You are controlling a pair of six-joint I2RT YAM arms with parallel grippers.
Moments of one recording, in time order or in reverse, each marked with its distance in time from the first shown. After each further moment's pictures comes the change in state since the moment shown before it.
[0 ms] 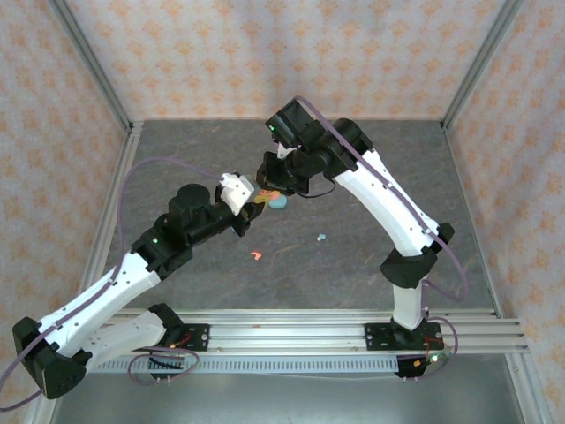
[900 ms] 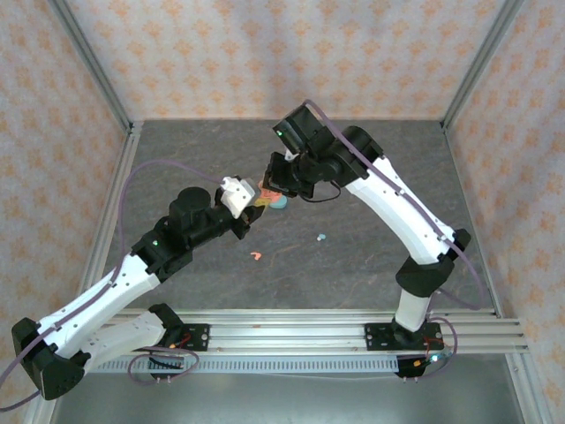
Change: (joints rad) left arm -0.011 -0.013 -0.019 -0.002 -0.024 0.018; right arm 0.010 -0.122 -0.179 0.112 0.063 0.107
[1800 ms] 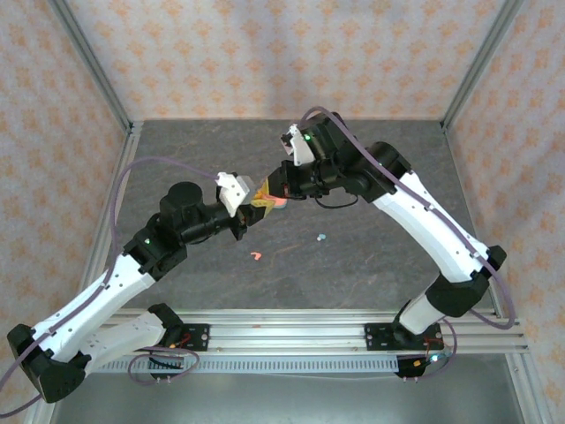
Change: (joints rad) left arm 0.026 -0.011 0.072 -0.036 0.221 -0.084; right arm -0.053 -0.224 -0.307 0.266 -0.248 -0.332
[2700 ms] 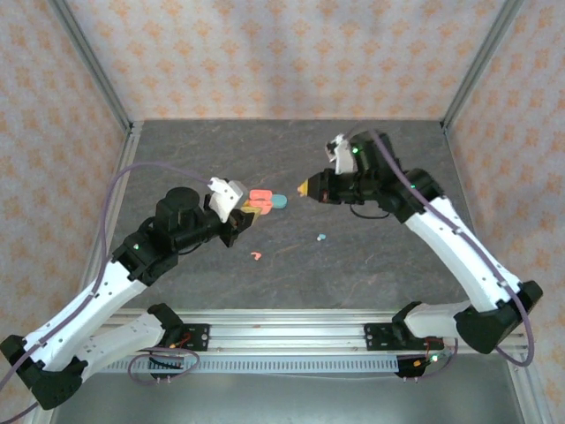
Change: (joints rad) left arm 0.002 -0.071 0.003 -0.241 -0.169 -0.032; right arm -0.228 -0.270 -0.549 0.284 -0.049 -0.074
